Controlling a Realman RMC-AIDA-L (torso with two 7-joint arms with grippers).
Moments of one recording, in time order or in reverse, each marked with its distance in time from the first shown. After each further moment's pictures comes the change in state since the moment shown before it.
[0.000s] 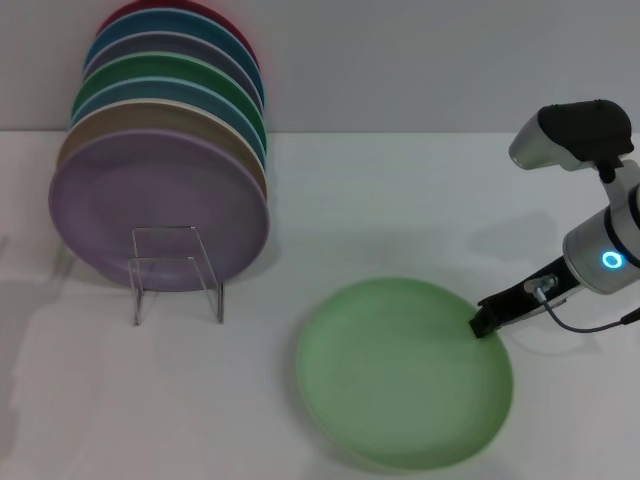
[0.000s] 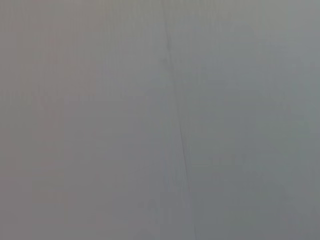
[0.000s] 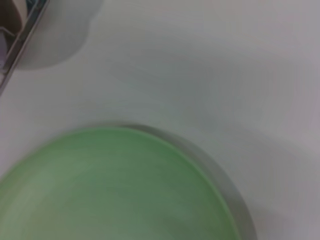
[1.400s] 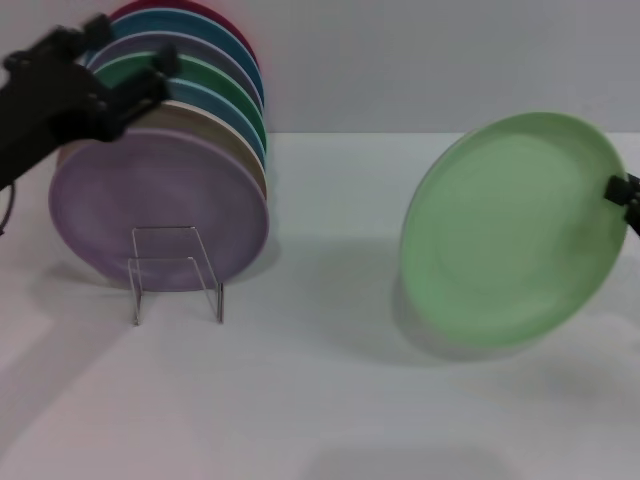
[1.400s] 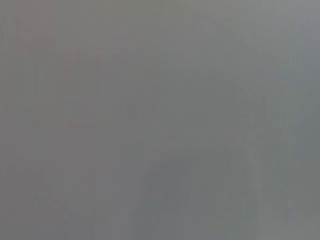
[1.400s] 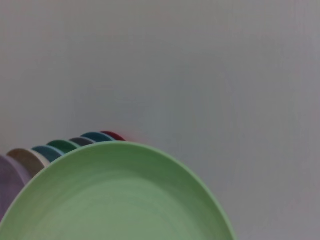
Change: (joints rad) left arm 0.172 0.551 0.408 -1.371 0.113 -1.127 -0.430; right arm -0.533 0.051 0.425 0.018 1.031 -0.029 -1.427
